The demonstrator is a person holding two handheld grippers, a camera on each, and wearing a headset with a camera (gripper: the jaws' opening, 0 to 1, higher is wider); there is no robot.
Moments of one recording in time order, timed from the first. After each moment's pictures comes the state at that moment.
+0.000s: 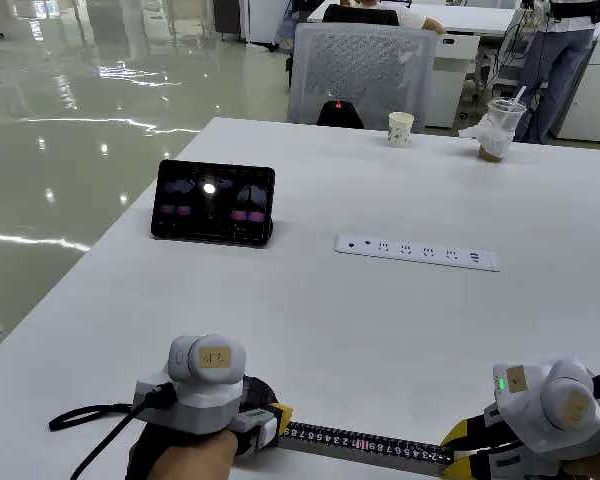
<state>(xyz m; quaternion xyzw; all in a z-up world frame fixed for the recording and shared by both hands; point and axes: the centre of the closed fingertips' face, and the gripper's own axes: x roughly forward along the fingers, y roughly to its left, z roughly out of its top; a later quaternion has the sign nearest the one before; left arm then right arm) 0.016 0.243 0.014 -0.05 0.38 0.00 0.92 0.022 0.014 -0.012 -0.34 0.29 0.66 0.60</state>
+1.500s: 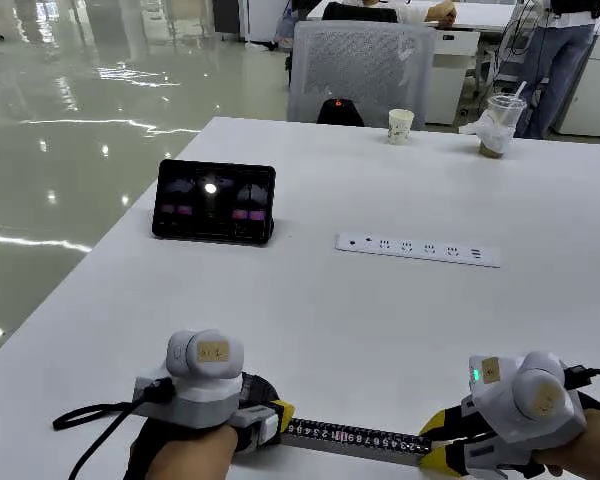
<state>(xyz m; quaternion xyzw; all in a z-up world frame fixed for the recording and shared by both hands) 0.016 0.243 0.013 -0.05 0.38 -0.01 0.92 0.021 0.041 -0.012 -0.33 0.28 0.66 0.61</state>
